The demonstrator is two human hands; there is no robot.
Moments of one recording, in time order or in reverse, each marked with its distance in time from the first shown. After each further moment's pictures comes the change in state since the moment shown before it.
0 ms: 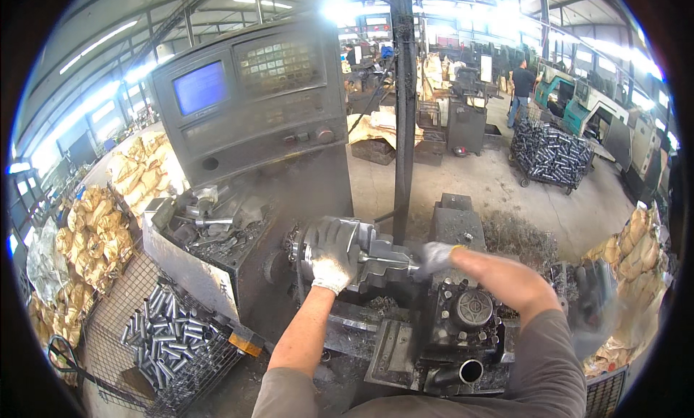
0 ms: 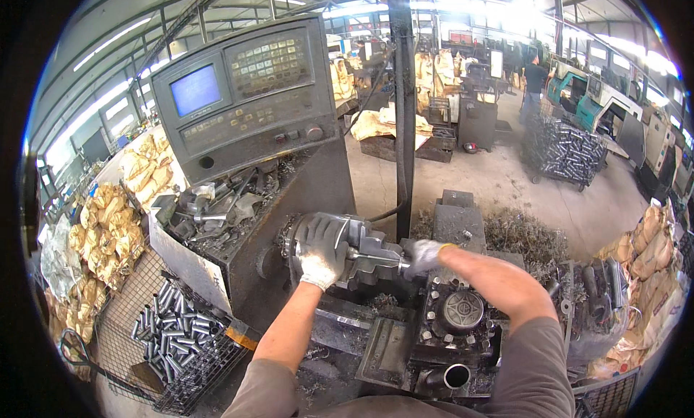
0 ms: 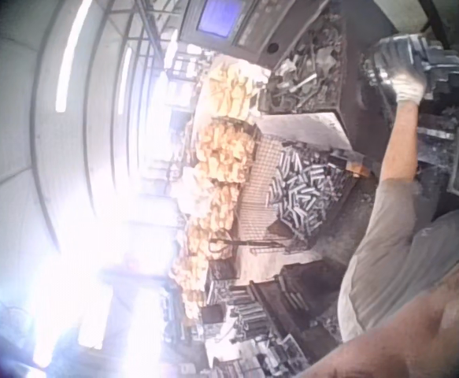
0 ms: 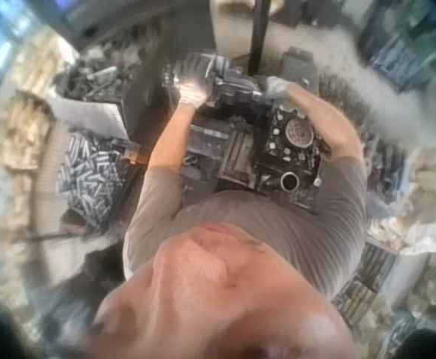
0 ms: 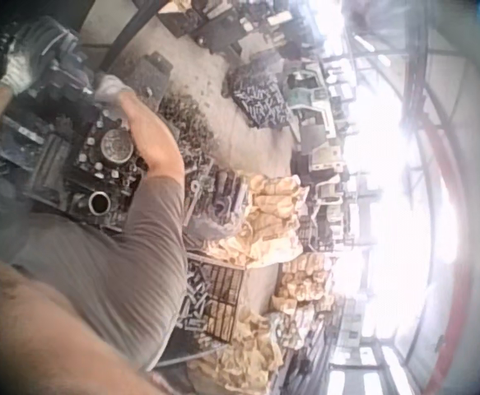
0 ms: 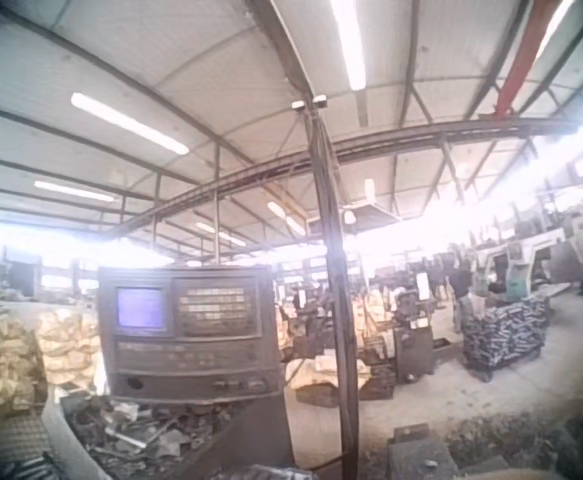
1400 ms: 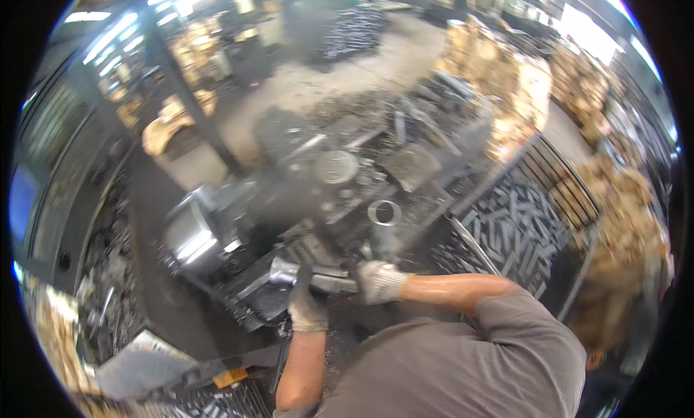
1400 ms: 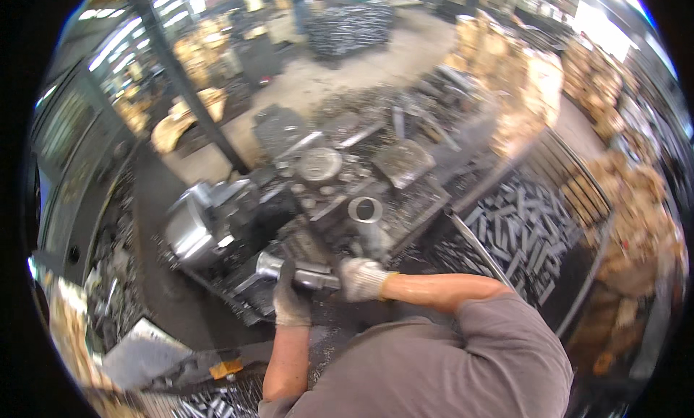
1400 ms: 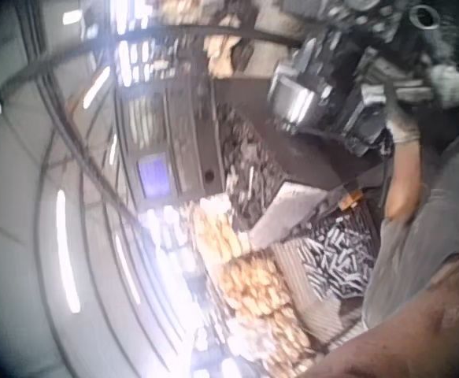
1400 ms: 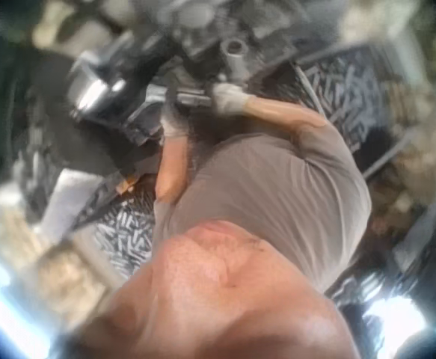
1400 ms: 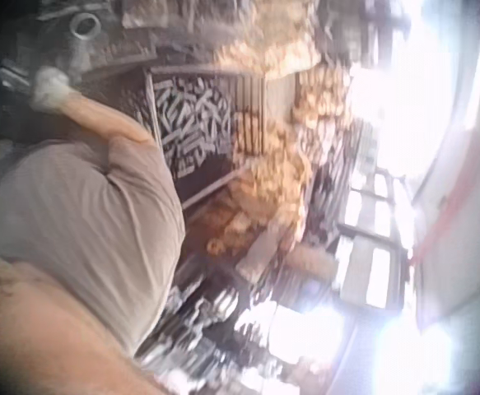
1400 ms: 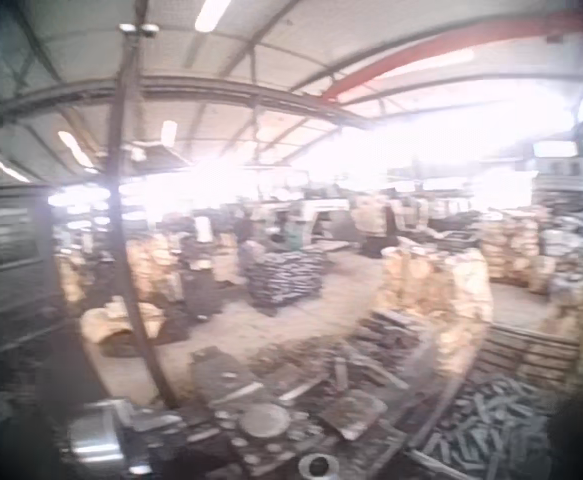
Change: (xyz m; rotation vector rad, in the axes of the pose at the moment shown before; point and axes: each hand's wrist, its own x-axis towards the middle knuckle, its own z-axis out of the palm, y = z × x) left_hand -0.196 0.120 -0.083 -1.911 -0.810 -1.410; right_hand -0.218 -0.224 0.226 0.539 0.307 0.579
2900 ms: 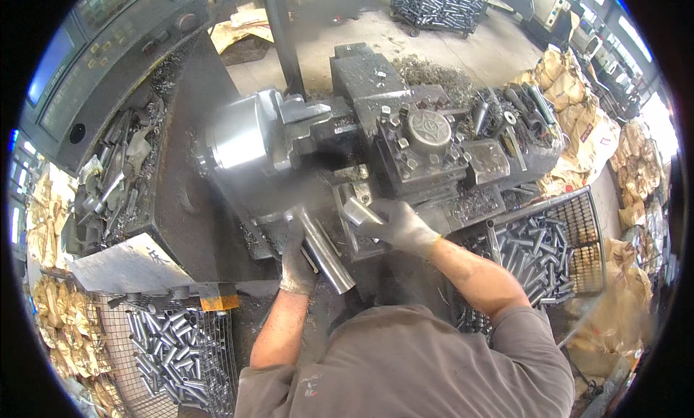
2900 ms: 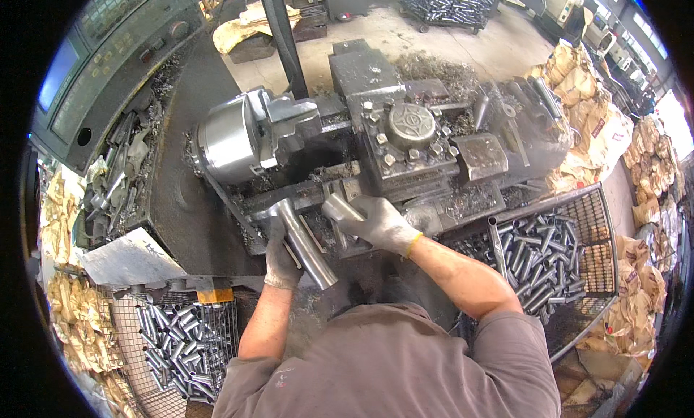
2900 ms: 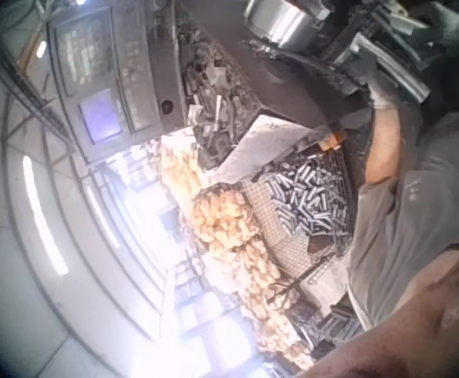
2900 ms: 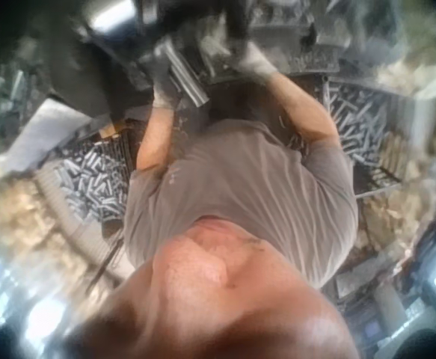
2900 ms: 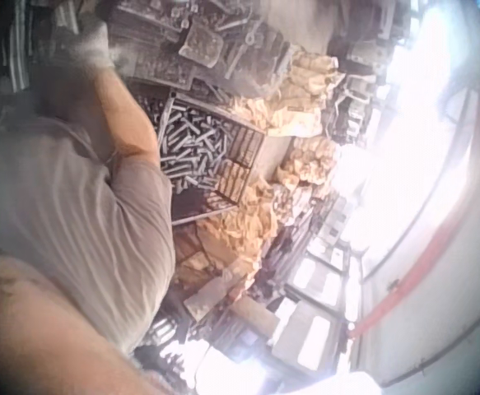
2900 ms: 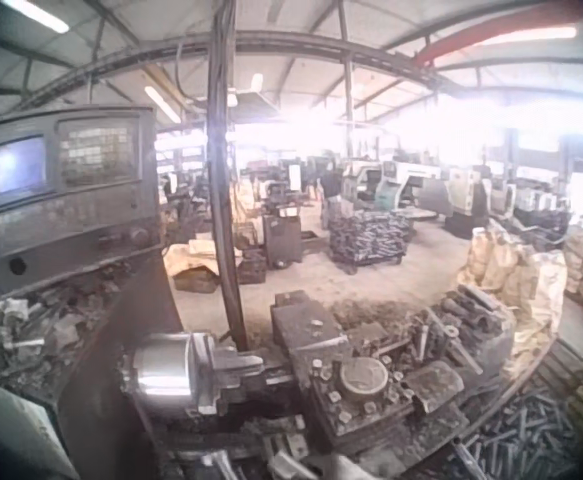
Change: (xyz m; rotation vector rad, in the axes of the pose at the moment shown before) left_hand -0.004 0.041 -0.091 0.036 -0.003 0.201; right_hand 0.069 -0.024 -0.013 0.481 0.003 -0.078
